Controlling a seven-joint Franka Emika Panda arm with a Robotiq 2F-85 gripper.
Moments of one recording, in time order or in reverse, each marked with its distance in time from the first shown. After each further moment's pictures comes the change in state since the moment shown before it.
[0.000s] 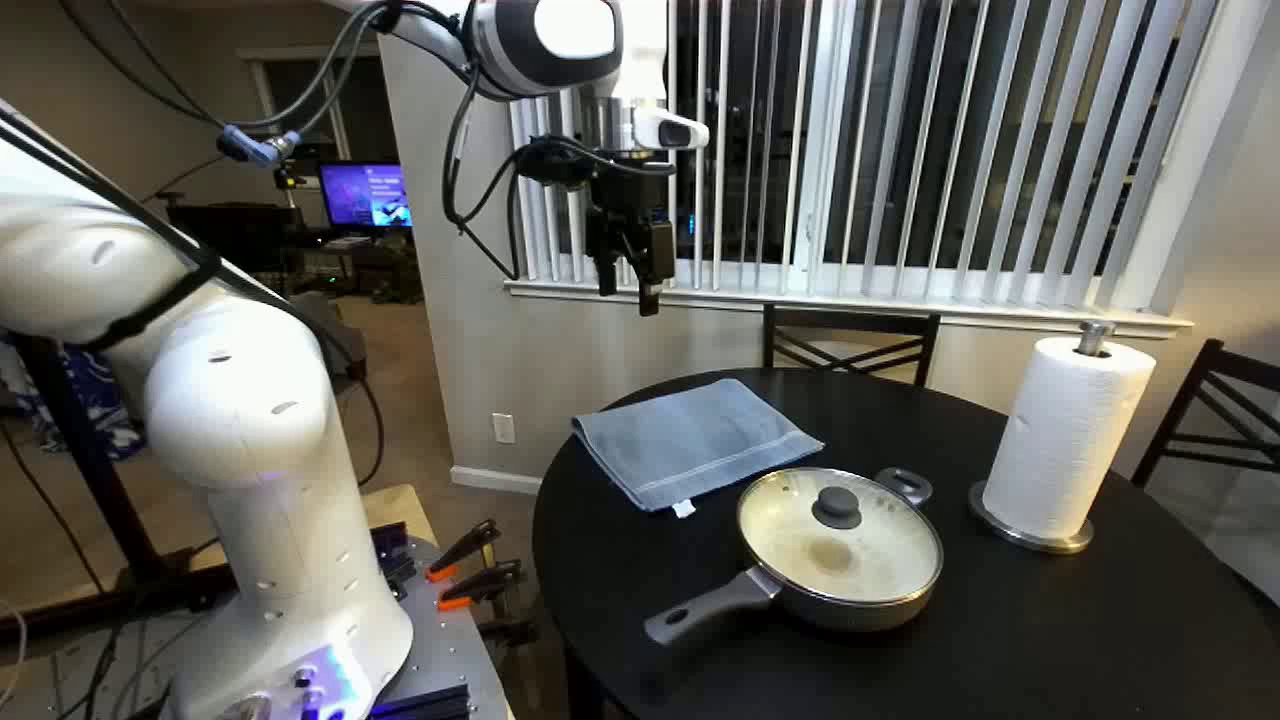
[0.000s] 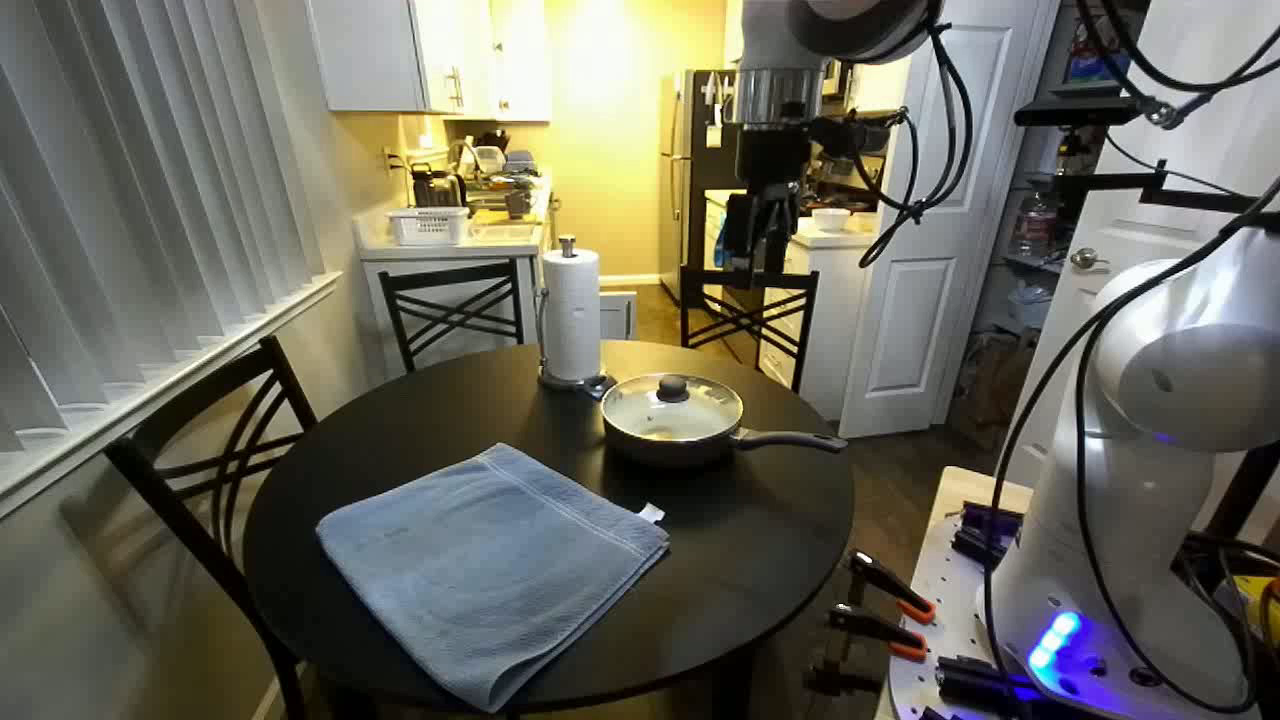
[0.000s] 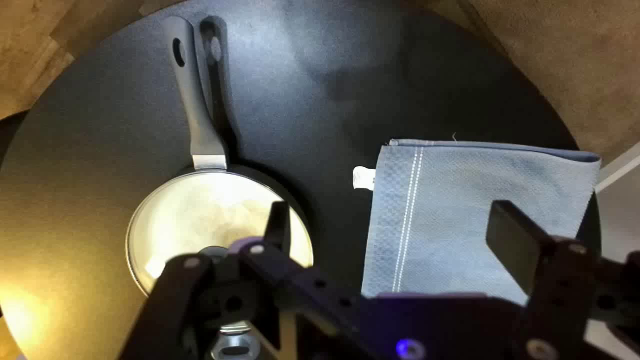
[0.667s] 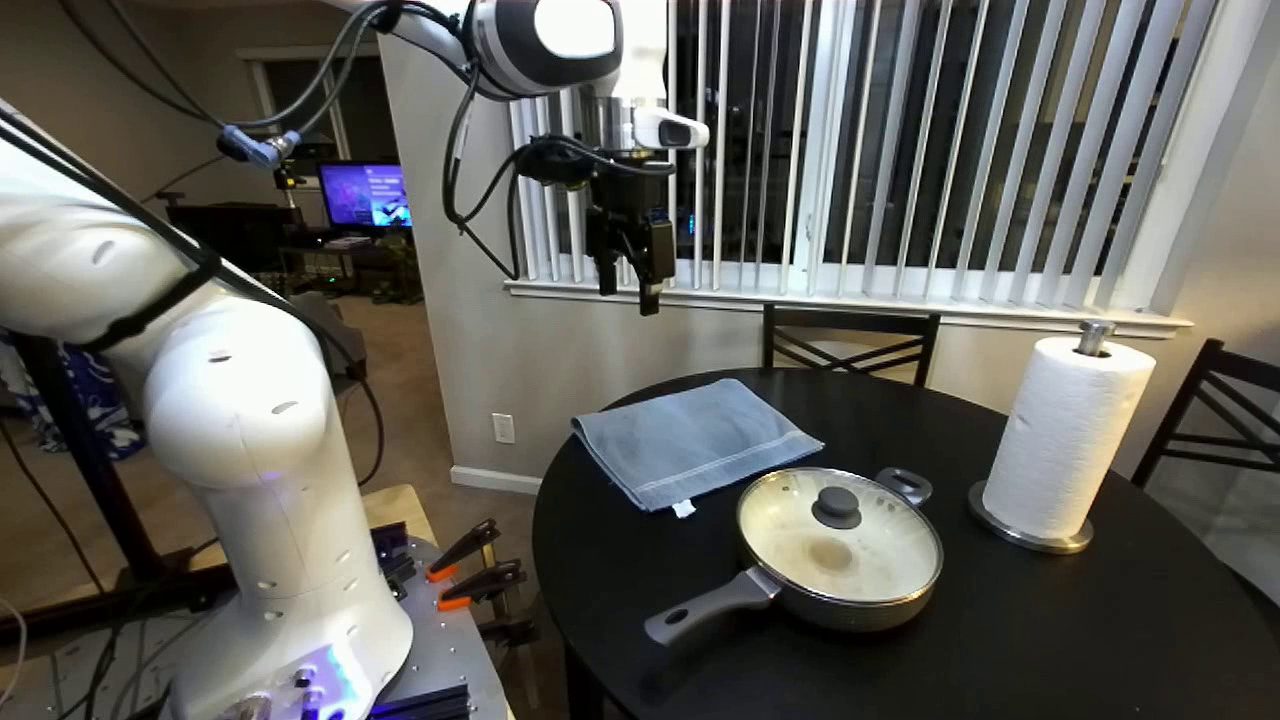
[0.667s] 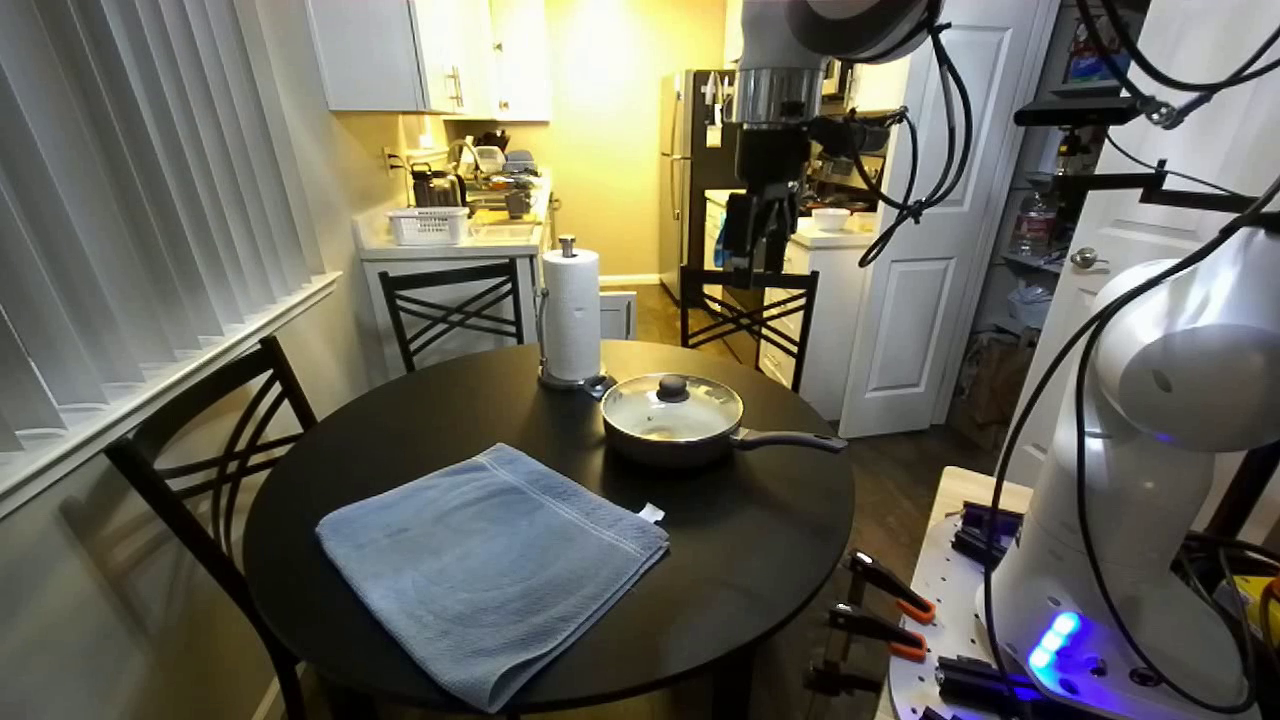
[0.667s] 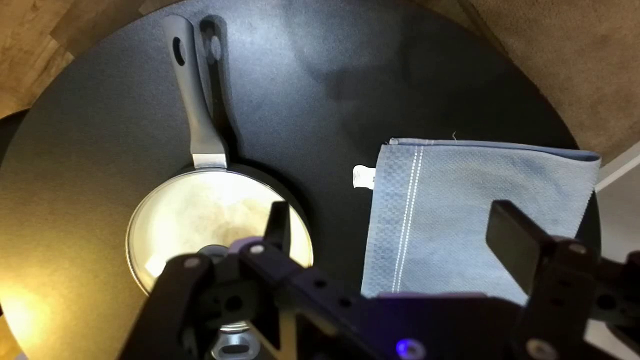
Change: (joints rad) arm 0.000 0.000 0.001 0.002 0.000 0.001 0.000
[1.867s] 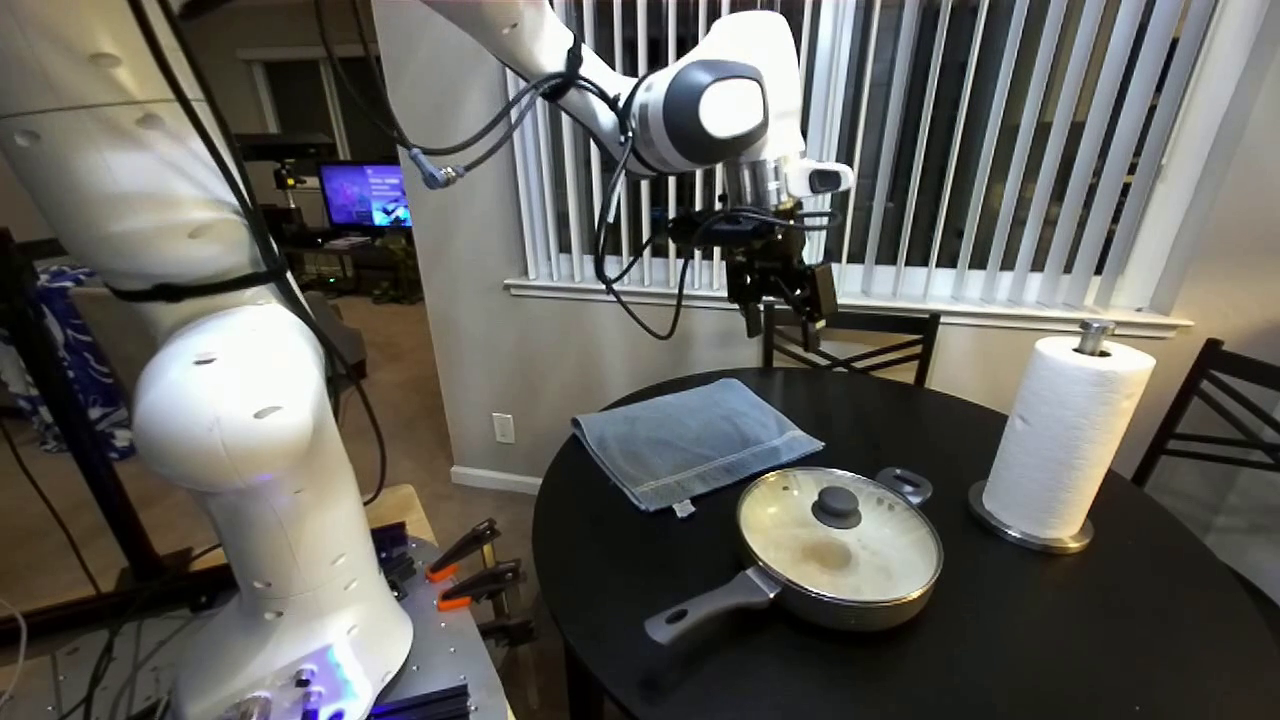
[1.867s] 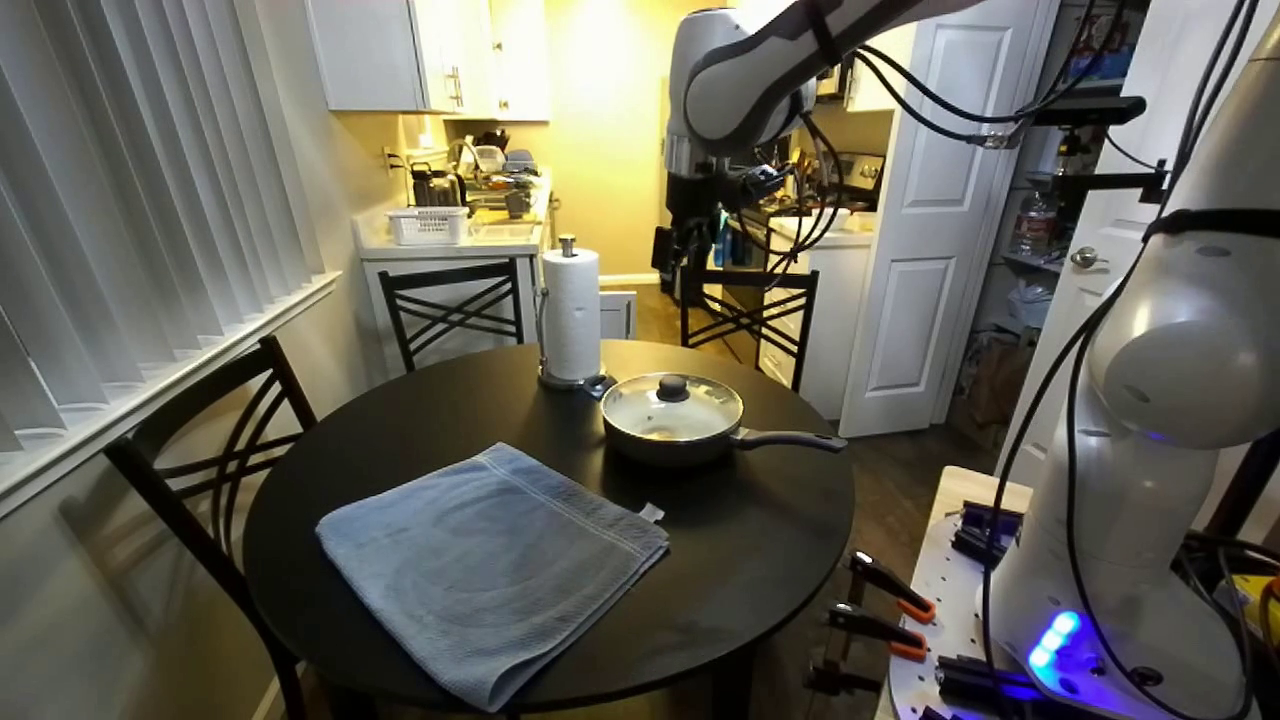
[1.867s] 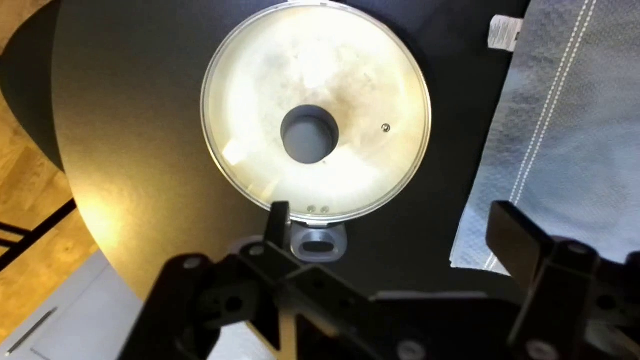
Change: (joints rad) arm -0.078 0.472 -0.072 0.240 -0.143 0.377 -0.069
